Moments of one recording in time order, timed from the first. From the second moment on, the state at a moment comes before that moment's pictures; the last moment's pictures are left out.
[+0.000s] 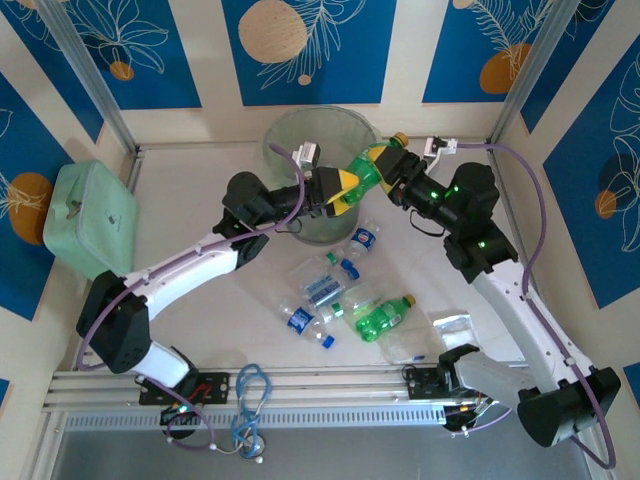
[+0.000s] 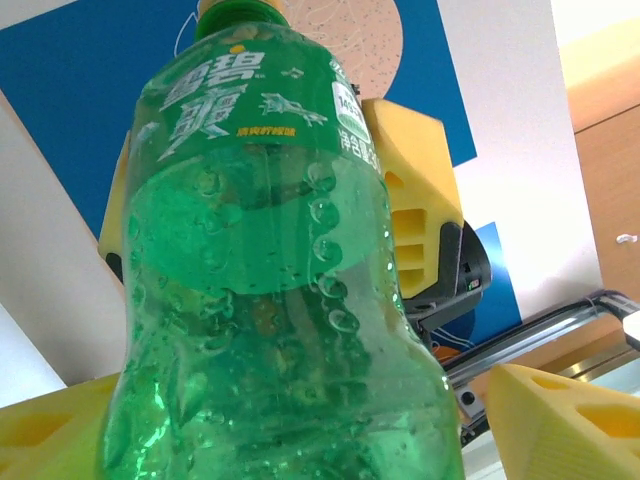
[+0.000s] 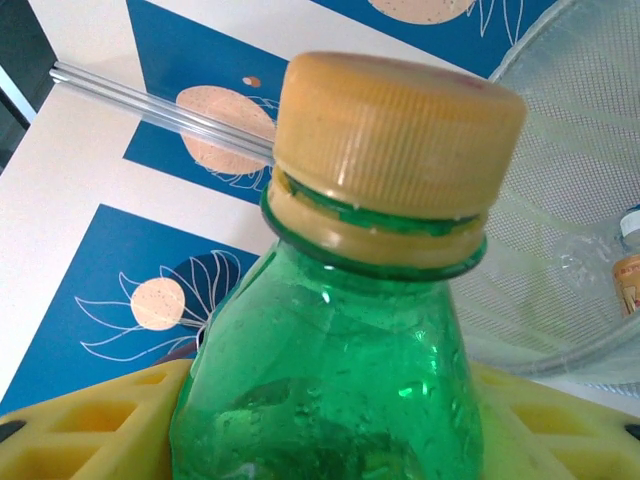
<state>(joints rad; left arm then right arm) -0.72 1.50 1.12 0.74 0.75 -1.45 0.36 1.04 1.08 -0.02 -0.42 1.20</state>
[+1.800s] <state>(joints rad) -0.48 1.74 1.86 -0.68 0.45 -0.63 0.13 0.96 1.26 -1.00 -0.18 0.89</state>
